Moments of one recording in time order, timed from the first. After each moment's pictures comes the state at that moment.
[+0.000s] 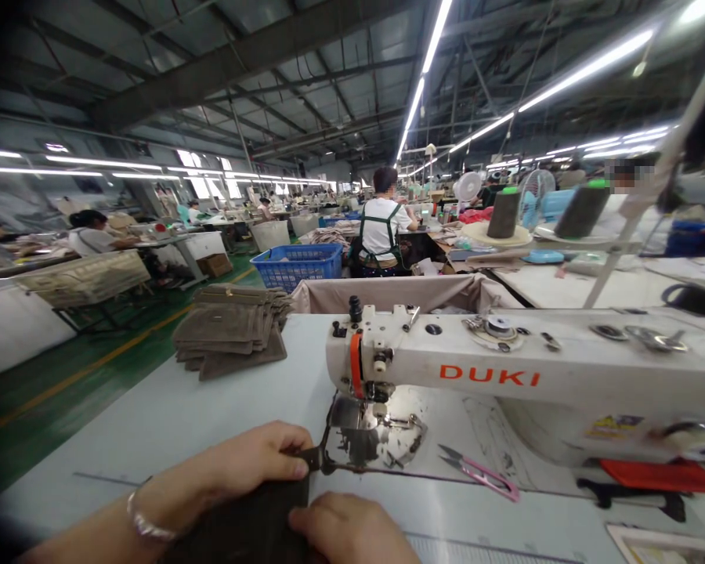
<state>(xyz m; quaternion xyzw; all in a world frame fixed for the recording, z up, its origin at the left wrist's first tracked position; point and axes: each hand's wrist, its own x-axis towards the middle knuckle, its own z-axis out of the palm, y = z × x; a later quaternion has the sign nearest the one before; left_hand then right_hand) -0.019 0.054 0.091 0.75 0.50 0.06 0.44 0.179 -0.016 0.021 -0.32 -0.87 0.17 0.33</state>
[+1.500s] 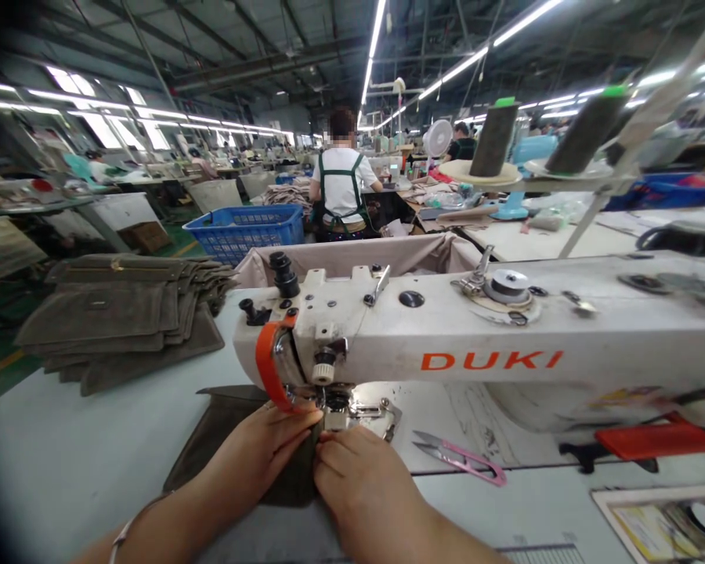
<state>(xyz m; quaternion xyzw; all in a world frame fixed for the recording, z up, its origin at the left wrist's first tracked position) 0.027 0.092 0.021 0.93 0.29 0.22 0.05 0.225 0.033 -0.005 -0.34 -0.89 0.07 0.31</state>
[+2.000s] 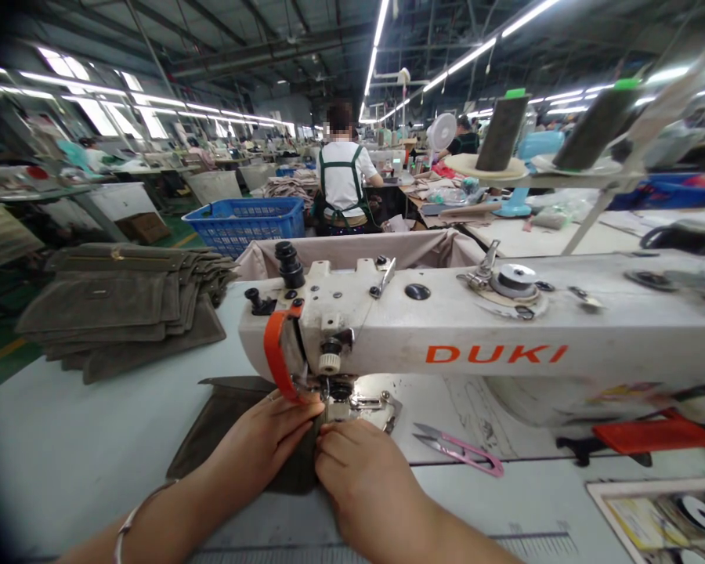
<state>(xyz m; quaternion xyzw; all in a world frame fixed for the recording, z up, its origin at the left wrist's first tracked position) 0.026 0.095 0.012 0.92 0.30 0.22 0.11 0.223 0.034 -0.006 -0.35 -0.88 0.08 0.32</state>
